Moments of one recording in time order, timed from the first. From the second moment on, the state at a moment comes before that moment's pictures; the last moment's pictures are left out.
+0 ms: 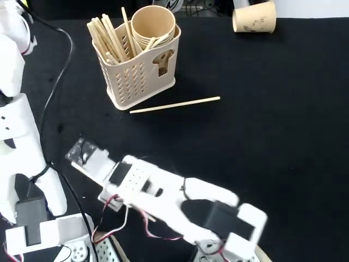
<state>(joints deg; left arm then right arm) -18.4 -9.8 -35.8 62.4 -5.1 -59.8 -0.4 33.4 54.2 -4.9</state>
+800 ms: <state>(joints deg) -8.9 -13.4 -21.0 45.2 5.9 -13.6 -87.4 41.5 67.8 -6.4</state>
